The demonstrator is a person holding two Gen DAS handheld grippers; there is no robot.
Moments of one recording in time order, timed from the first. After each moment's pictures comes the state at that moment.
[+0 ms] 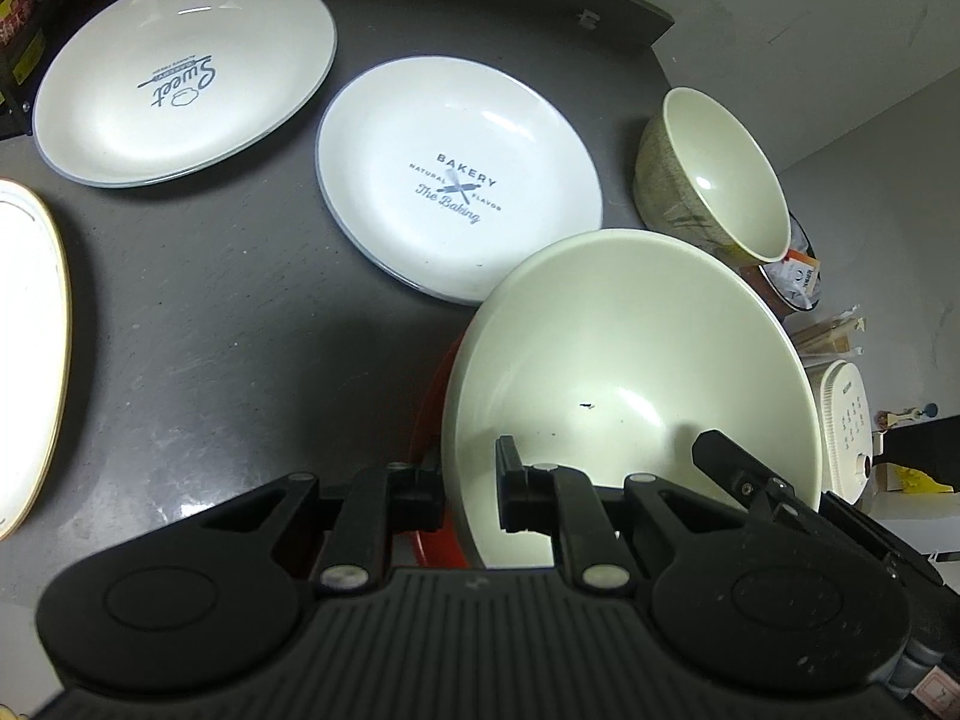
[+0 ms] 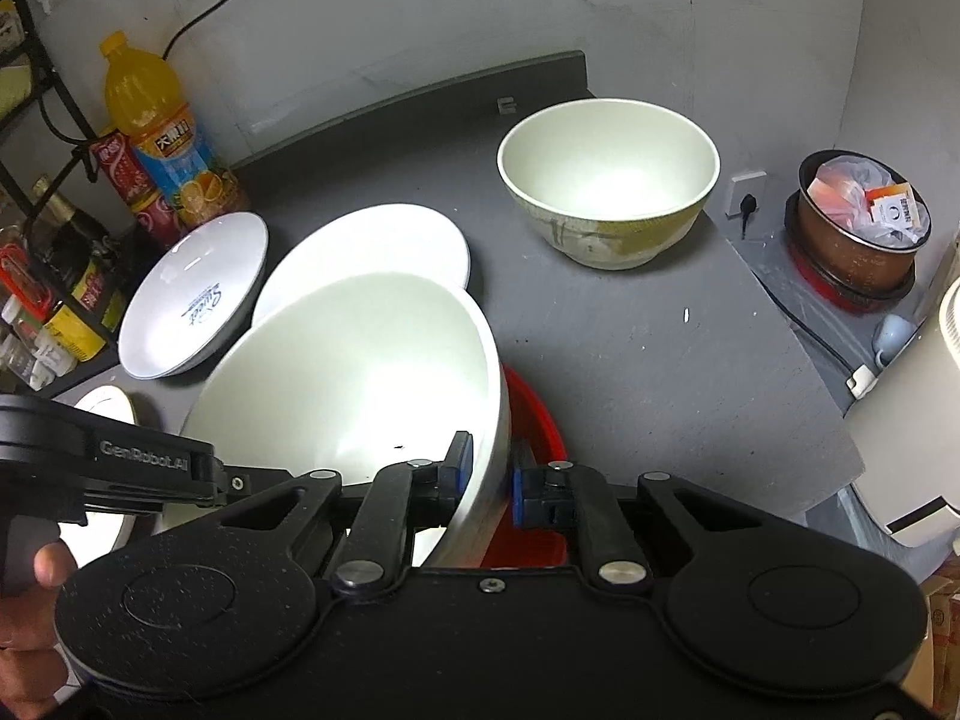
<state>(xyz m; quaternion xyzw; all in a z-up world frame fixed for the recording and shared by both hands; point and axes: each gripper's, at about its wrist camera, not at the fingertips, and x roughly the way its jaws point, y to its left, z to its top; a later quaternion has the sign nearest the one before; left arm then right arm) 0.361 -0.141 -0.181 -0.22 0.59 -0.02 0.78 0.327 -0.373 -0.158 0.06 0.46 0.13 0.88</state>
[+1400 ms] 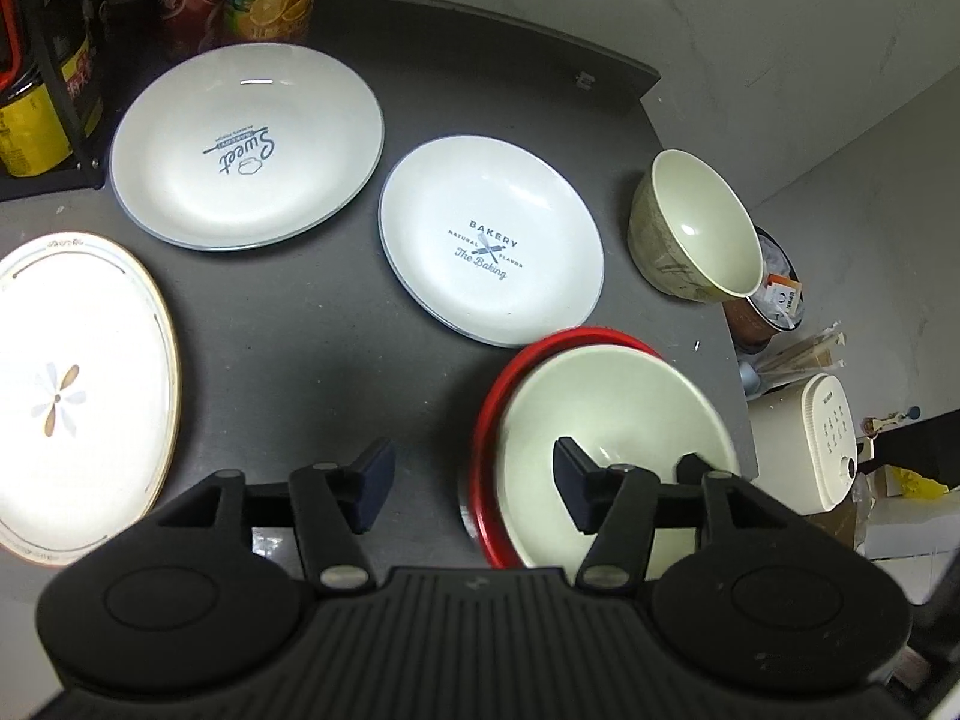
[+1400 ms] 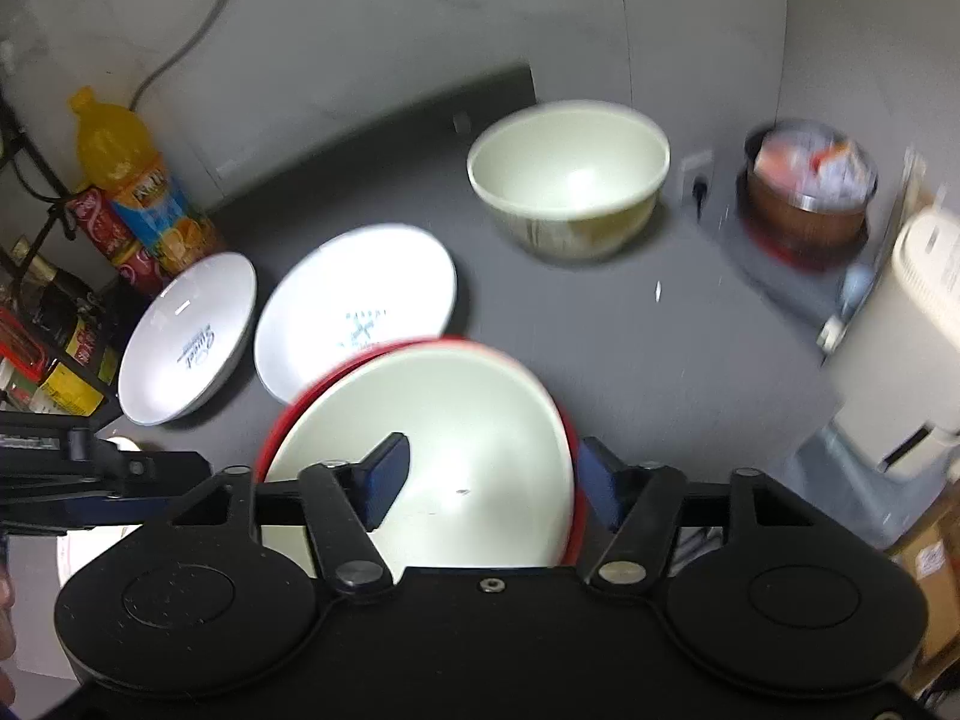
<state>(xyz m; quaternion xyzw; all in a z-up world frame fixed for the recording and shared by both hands) 0.339 -0.102 -0.130 -0.21 0.56 -0.02 0.80 0.293 -0.361 -0.136 0.10 0.44 0.07 0.89</state>
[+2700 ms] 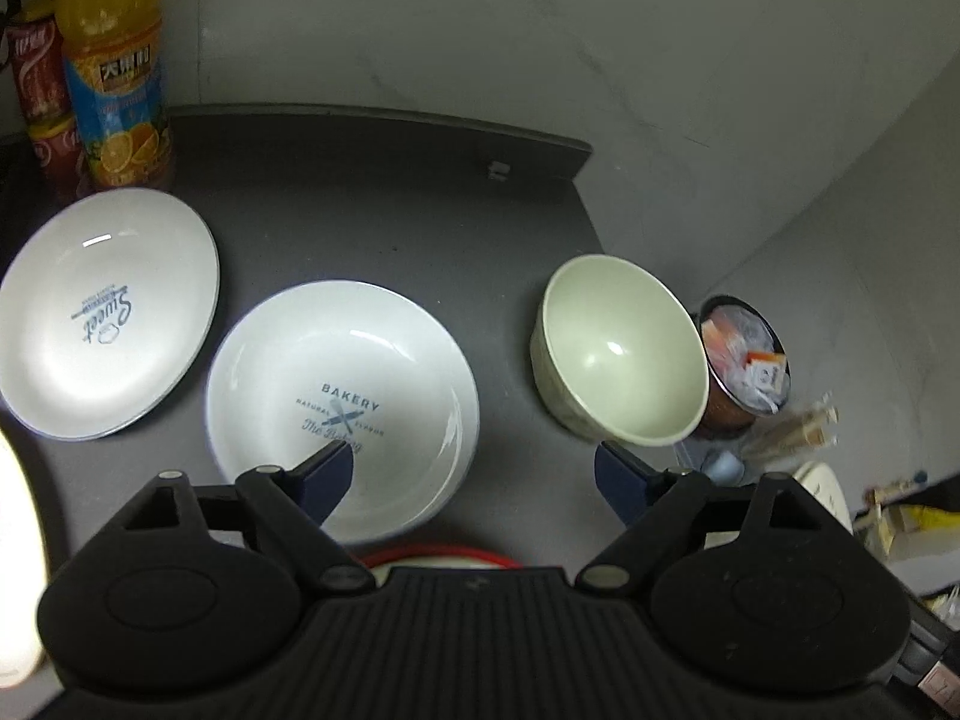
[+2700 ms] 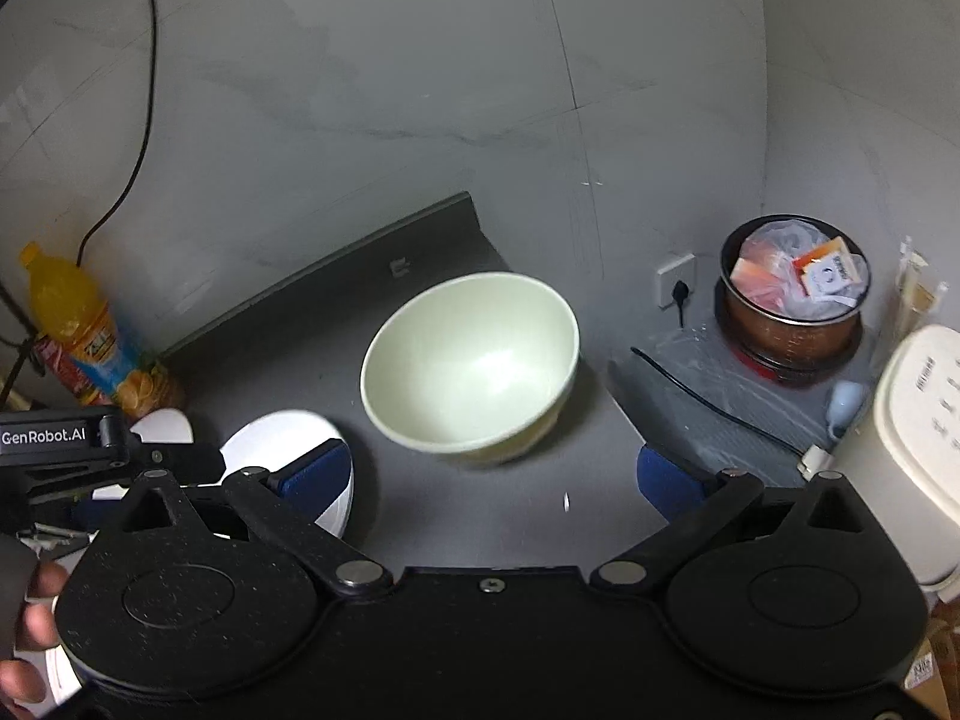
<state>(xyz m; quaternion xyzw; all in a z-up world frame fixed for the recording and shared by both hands) 0.446 -0.186 -0.115 -0.19 0.50 -0.01 0.84 0.383 -0.453 -0.129 0.13 0.37 0.08 0.91</state>
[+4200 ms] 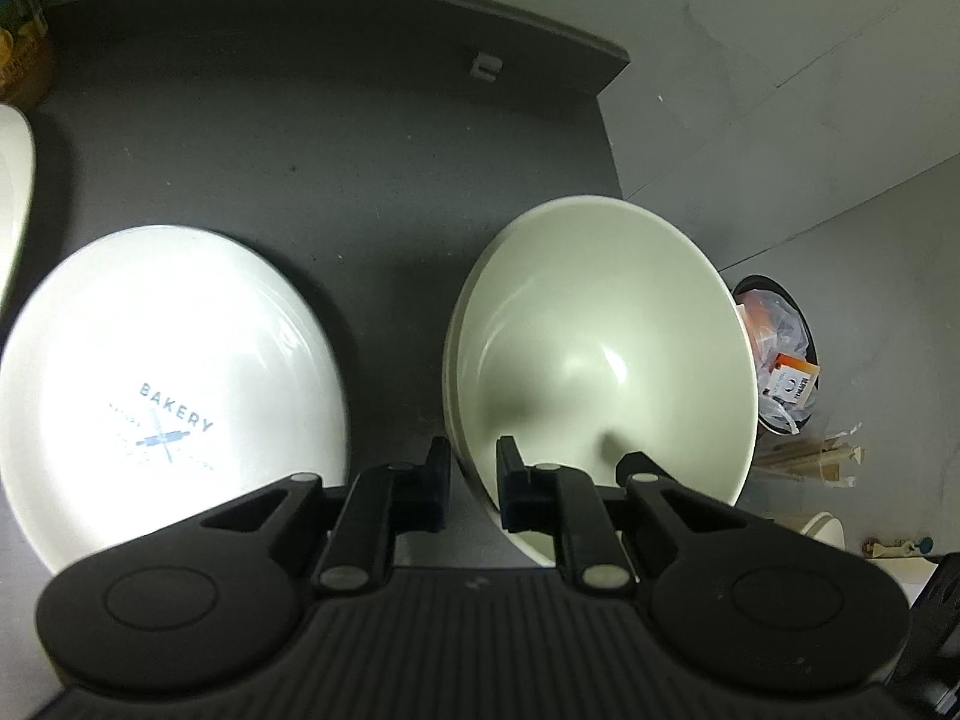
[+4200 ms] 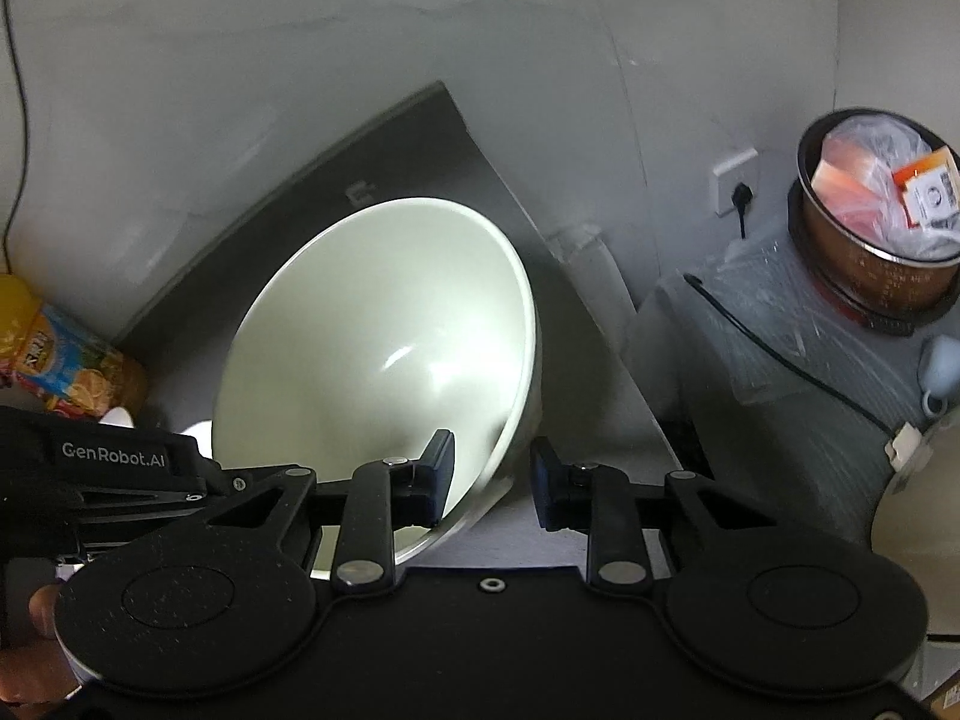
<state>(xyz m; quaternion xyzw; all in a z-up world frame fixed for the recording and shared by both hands) 0.541 -0.242 -0.191 -0.22 0.57 0.00 0.79 0.492 -0.470 -0.198 0.16 0.47 0.13 0.86</state>
